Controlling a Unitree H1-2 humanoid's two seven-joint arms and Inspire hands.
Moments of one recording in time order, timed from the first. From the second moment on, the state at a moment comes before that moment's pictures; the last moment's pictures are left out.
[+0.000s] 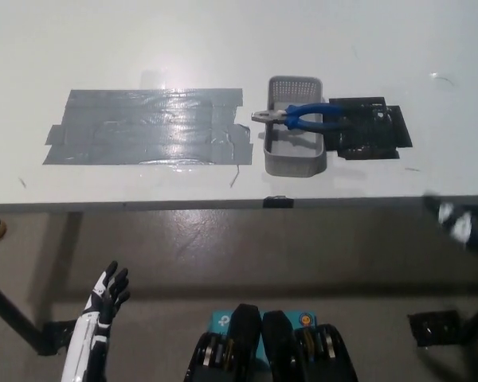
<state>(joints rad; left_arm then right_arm) 0.18 0.06 0.00 -0.17 0.05 -0.12 -0.03 -0.29 -0.39 -0.02 -0.48 -0.20 0.04 0.09</state>
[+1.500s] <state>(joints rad) 0.18 0.07 0.00 -0.18 0.07 -0.12 -0.03 -1.34 -0.19 0.66 1.03 -0.52 0.23 0.45</state>
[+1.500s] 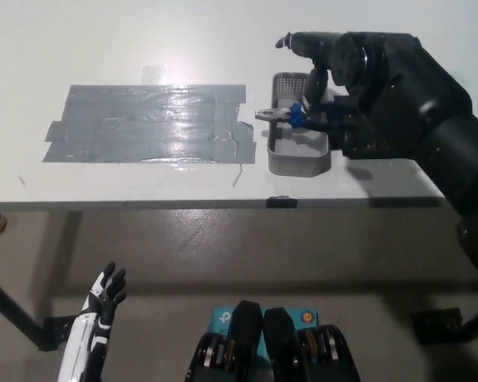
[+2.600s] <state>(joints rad) 0.18 0.07 0.00 -0.18 0.07 -0.12 -0.03 -1.30 -0.15 0.65 1.16 -0.56 0.18 0.38</state>
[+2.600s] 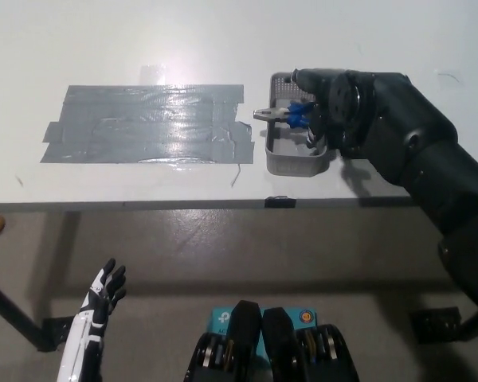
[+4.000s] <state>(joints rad) 0.15 0.08 0.00 -0.18 0.07 -0.12 -0.03 -1.28 -0.10 0.61 1.29 -0.56 0.13 0.29</state>
